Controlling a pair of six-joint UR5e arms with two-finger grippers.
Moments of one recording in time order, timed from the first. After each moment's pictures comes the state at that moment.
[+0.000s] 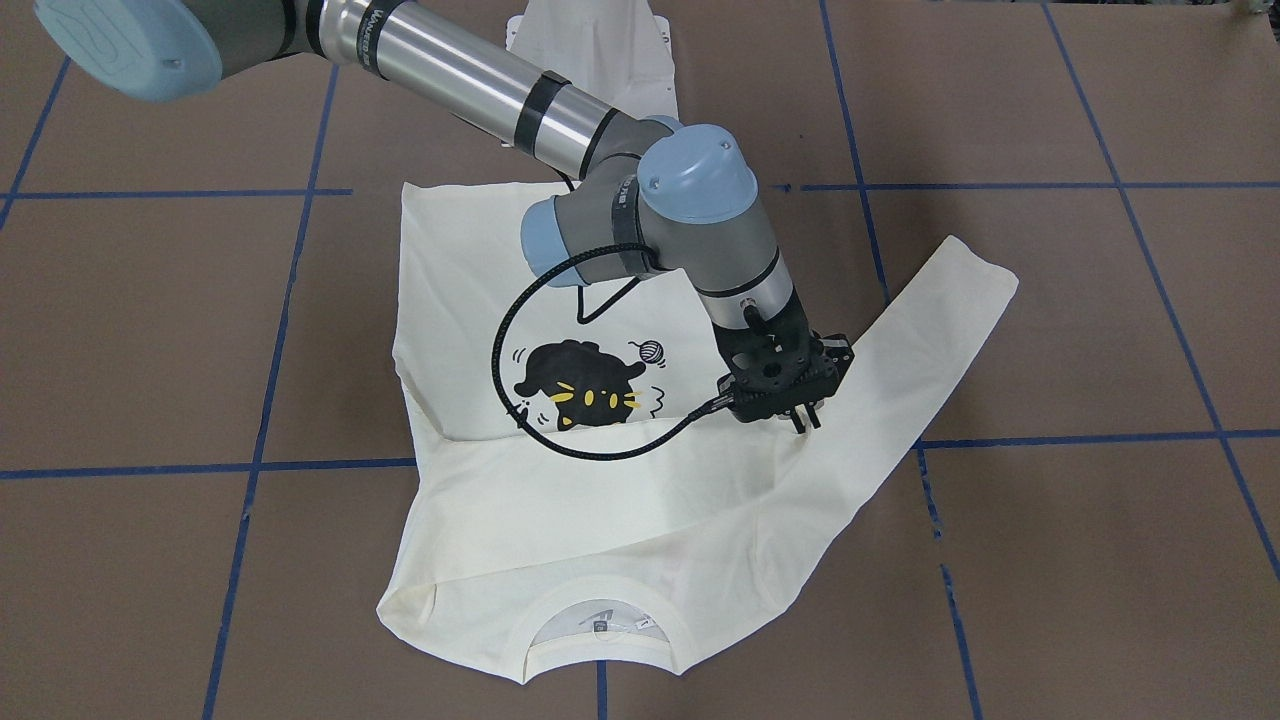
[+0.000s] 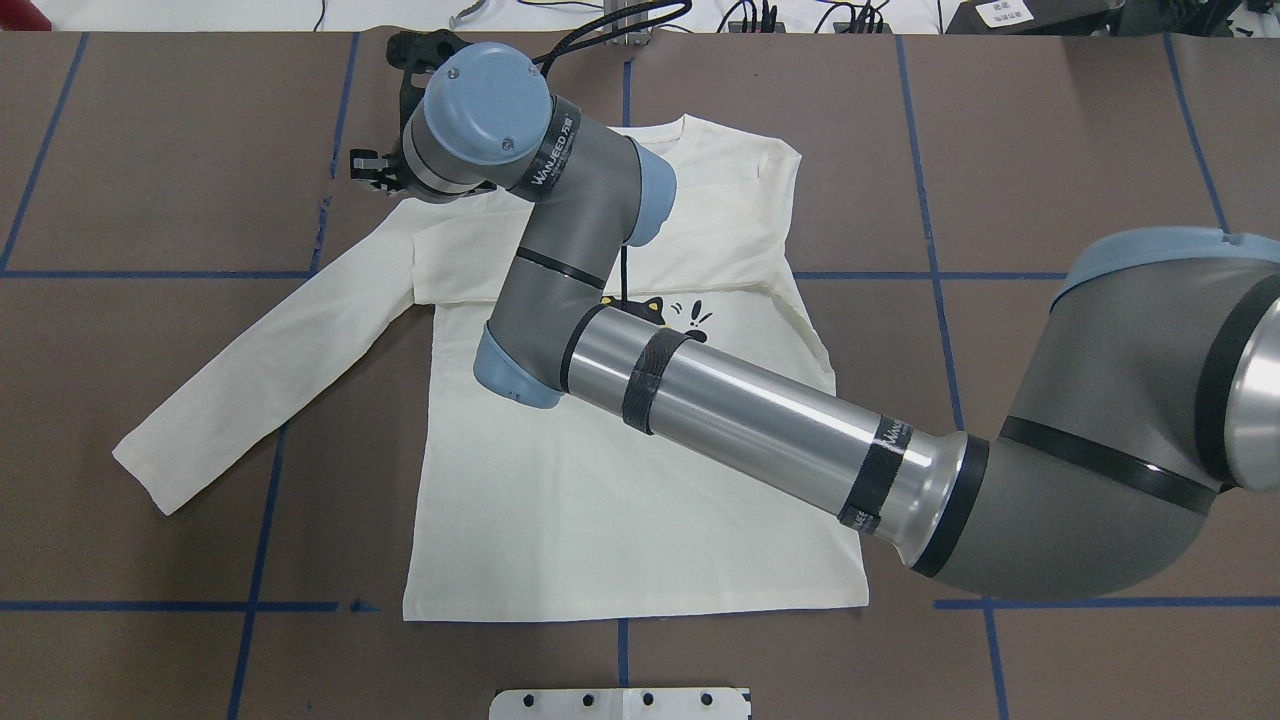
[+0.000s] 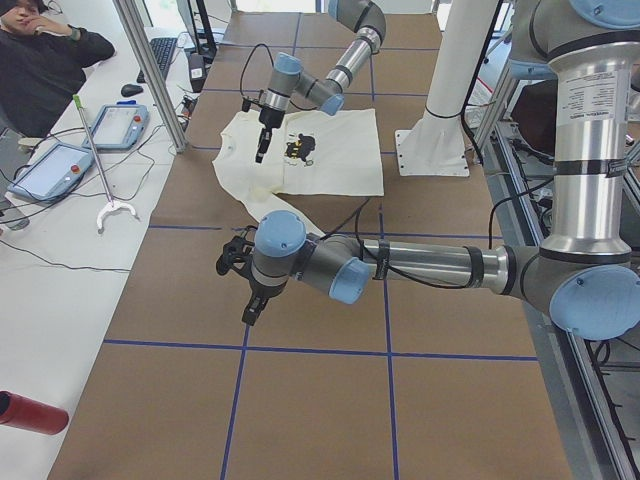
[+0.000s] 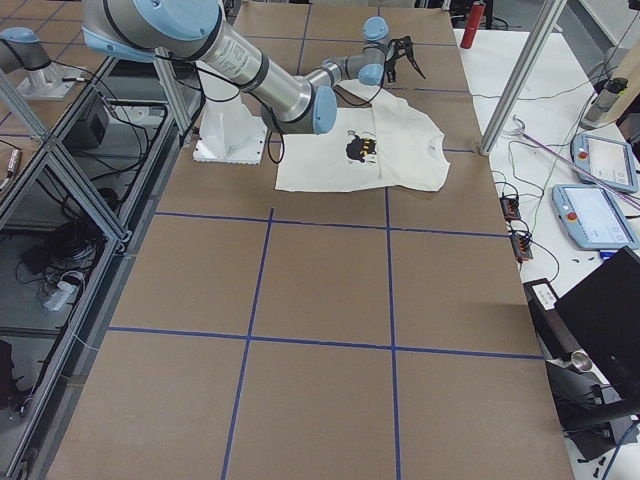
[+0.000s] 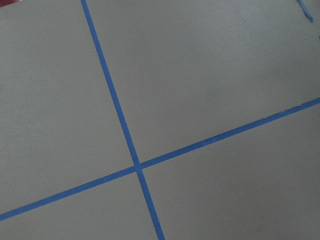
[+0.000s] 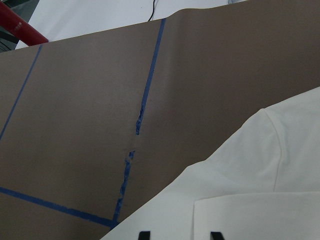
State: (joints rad) left arm -1.53 -1.51 -1.68 -1.96 -2.37 0.01; right arm 0.57 -0.27 0.78 -0.77 1.75 1.22
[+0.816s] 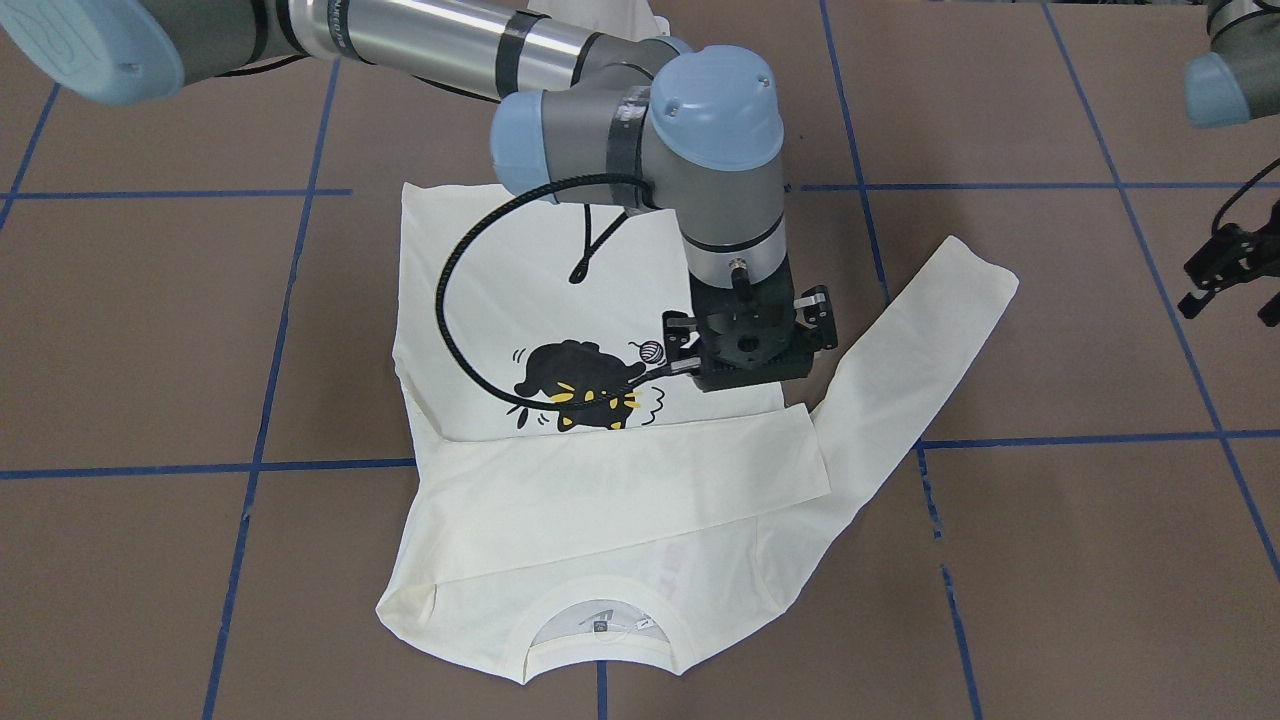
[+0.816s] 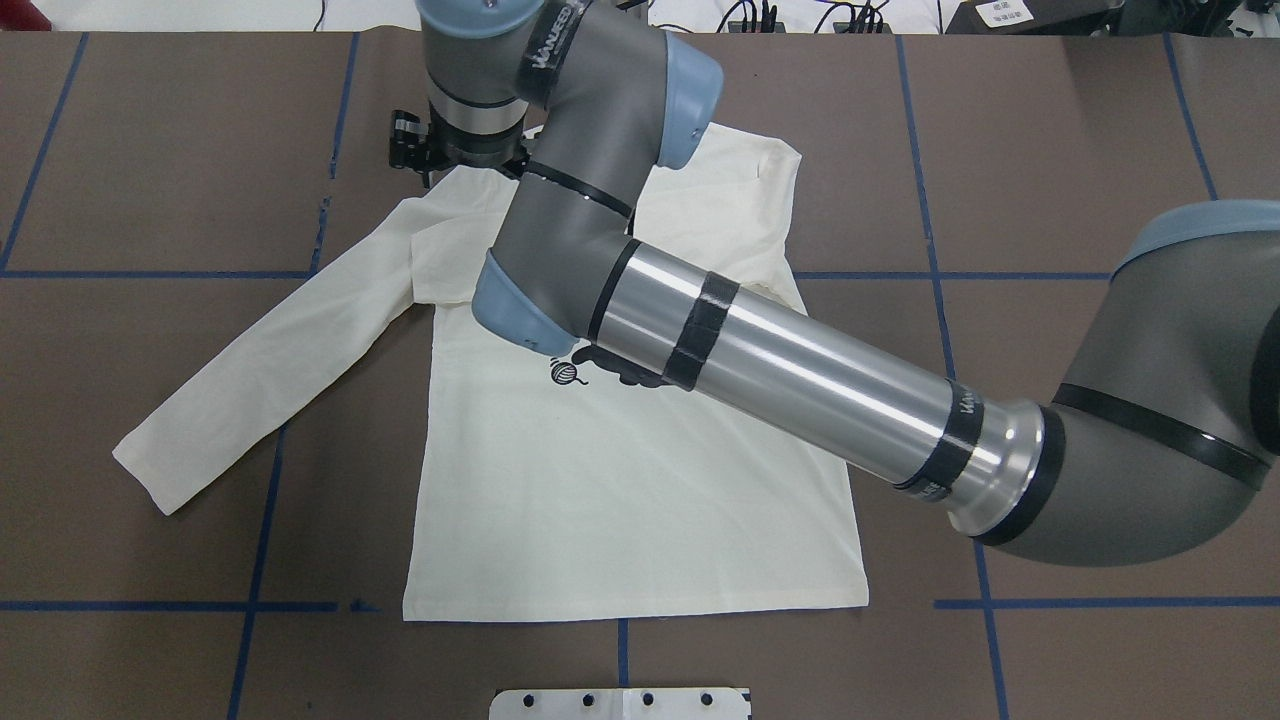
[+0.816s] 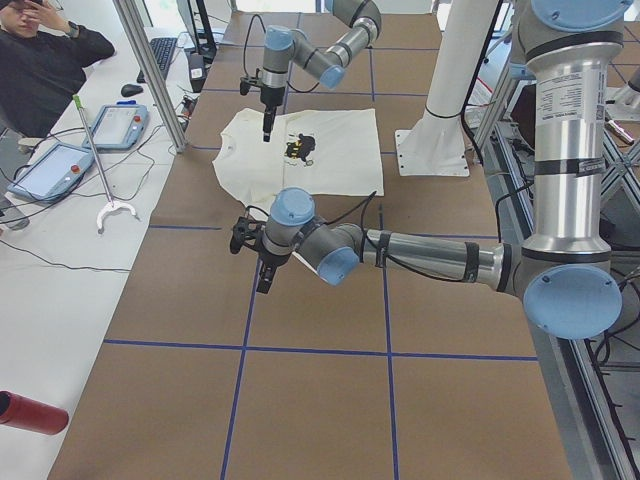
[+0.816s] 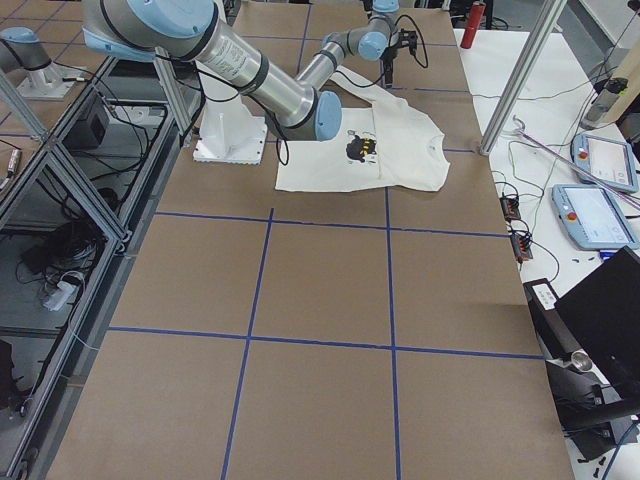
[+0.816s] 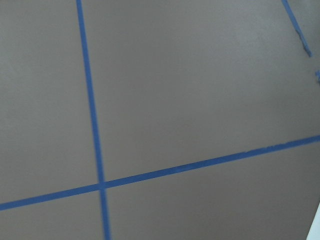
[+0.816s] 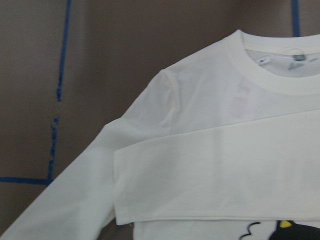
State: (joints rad) left arm -1.20 -1.49 -1.75 -2.25 -2.16 -0.74; right arm 0.67 -0.37 1.16 -1.44 1.96 1.17
